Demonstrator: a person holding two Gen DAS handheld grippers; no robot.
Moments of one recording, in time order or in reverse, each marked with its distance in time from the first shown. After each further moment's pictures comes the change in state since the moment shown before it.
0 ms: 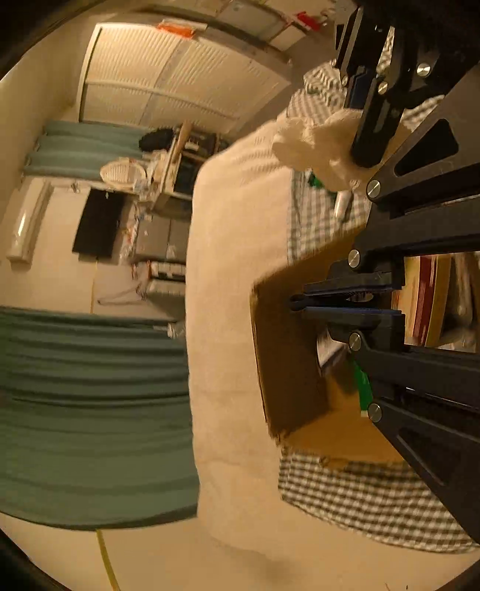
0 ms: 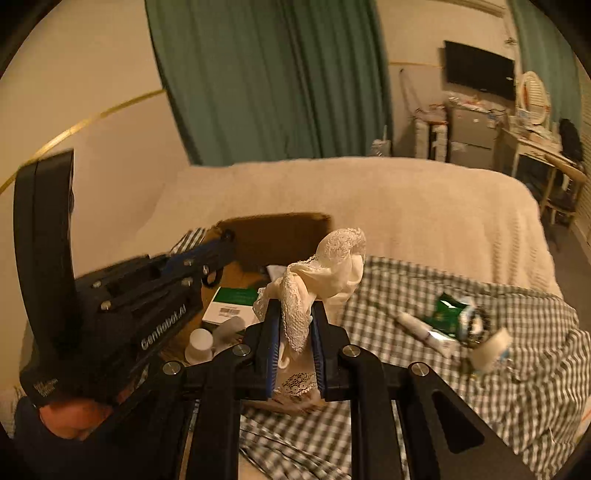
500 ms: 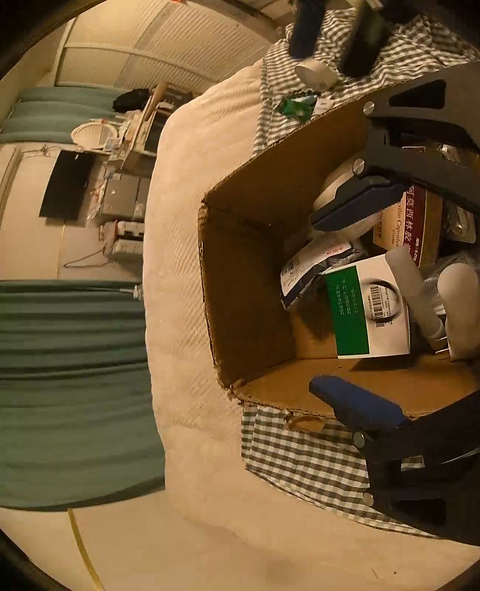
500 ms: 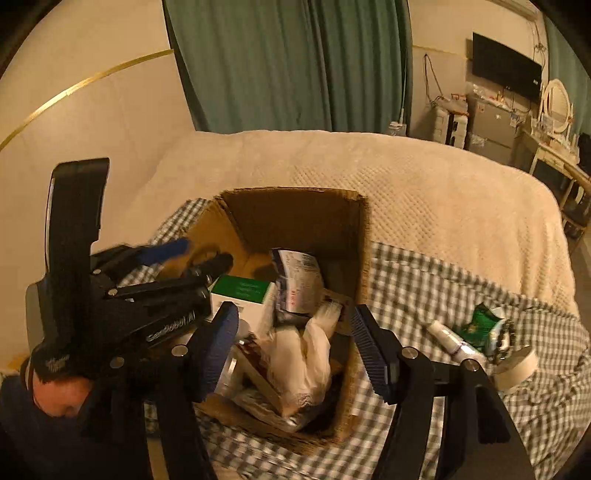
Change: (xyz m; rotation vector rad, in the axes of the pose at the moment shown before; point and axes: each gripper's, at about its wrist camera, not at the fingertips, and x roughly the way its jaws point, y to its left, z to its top) left arm 0.053 0.046 -0.037 -0.016 0.119 0.132; right arm 0.069 0.016 0.001 -0.073 0.091 -0.017
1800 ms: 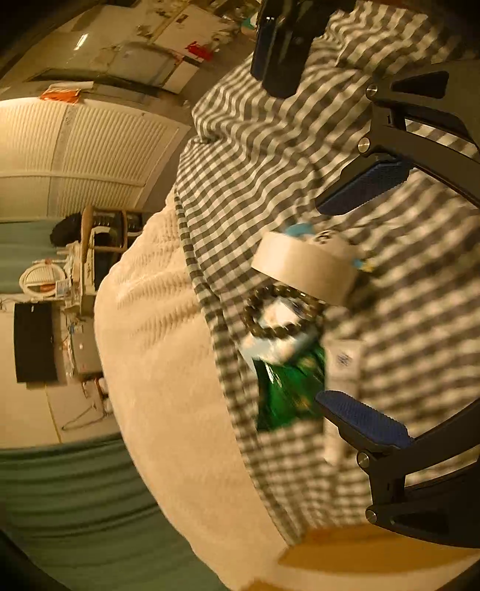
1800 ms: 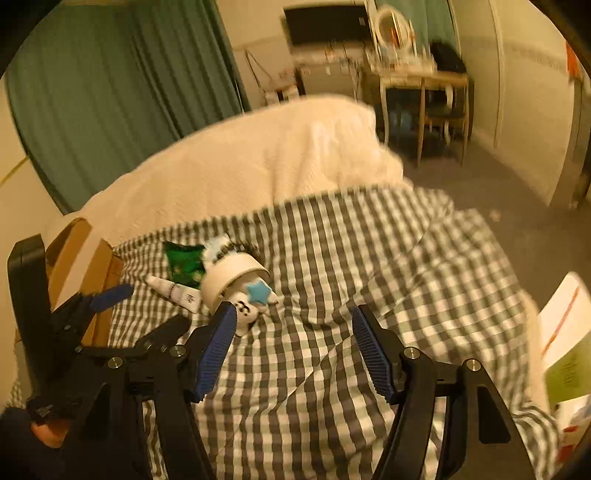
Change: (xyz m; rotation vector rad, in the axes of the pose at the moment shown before) left arm 0.096 -0.364 -0.051 0.382 0.048 -0.325; right arm -0.084 -0.337 -0.166 0.476 -0.063 -0.251
